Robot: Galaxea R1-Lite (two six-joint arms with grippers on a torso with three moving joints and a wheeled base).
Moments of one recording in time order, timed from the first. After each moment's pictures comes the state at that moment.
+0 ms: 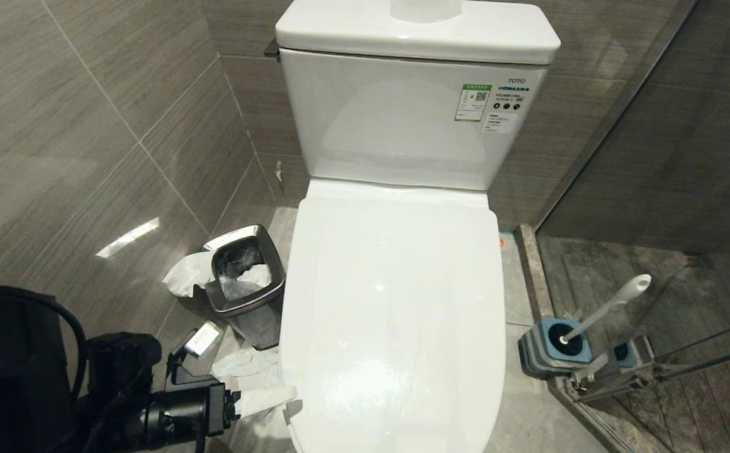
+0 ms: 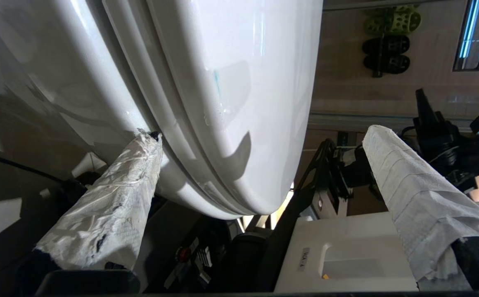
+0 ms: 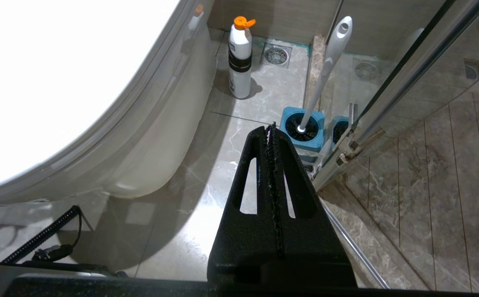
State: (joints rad) left arm -0.15 2.10 -0.20 -1.39 -1.05 -0.50; right arm 0.01 0.00 0.00 0.00 0.03 0.00
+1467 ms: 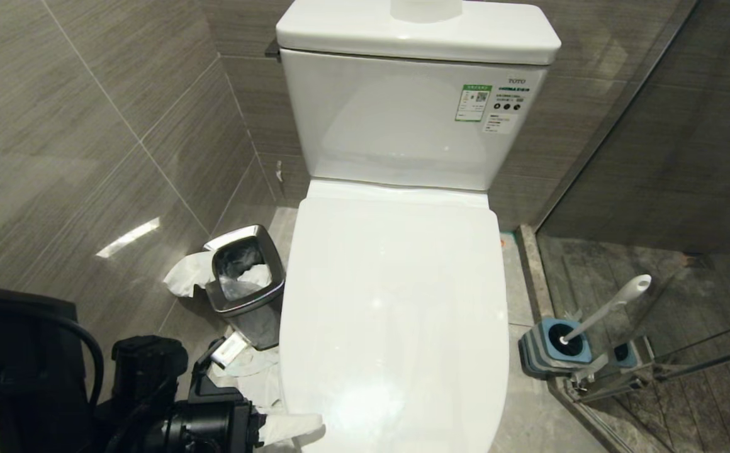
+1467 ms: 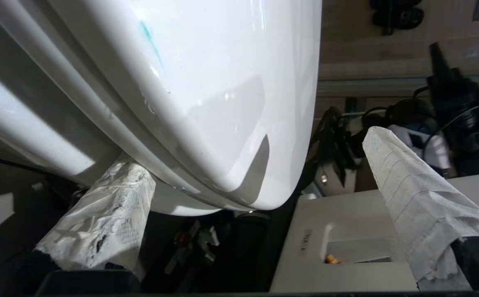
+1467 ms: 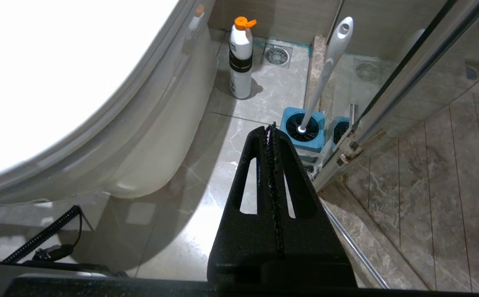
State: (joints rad) left arm -0.30 2.05 -0.19 -1.38 -1.01 -0.48; right arm 0.01 0.00 0.00 0.00 0.03 0.00
